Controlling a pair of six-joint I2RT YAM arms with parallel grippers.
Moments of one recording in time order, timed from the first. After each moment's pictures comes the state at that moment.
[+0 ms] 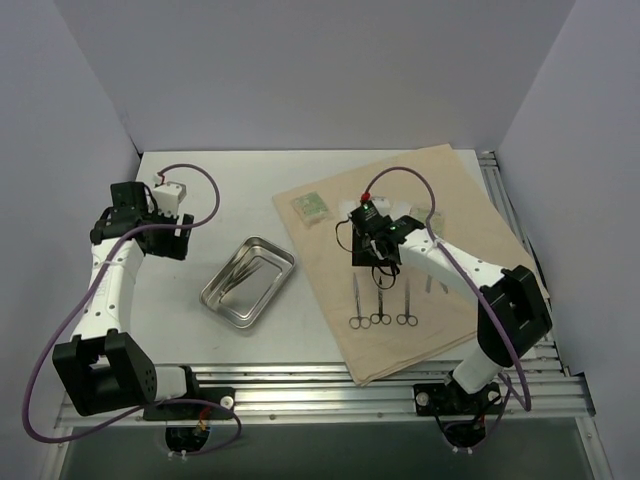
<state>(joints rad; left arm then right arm) 0.16 1.33 1.19 -0.81 0.12 0.36 0.62 1.59 1.19 -0.63 0.26 0.57</state>
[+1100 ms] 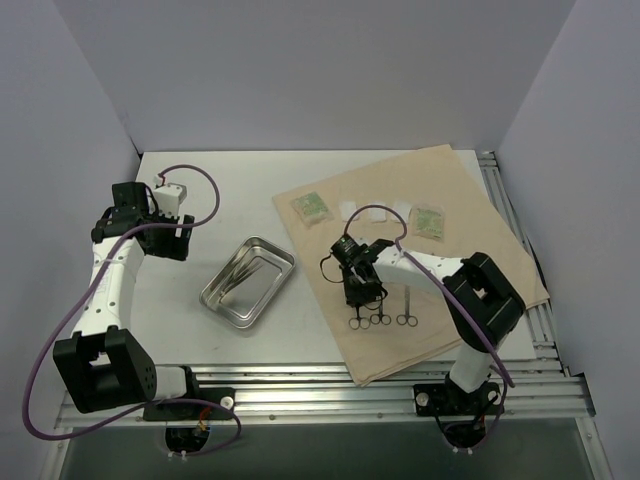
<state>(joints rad) 0.16 1.34 1.19 -0.81 0.12 0.35 0.74 1.75 1.04 -0.62 0.12 0.60</state>
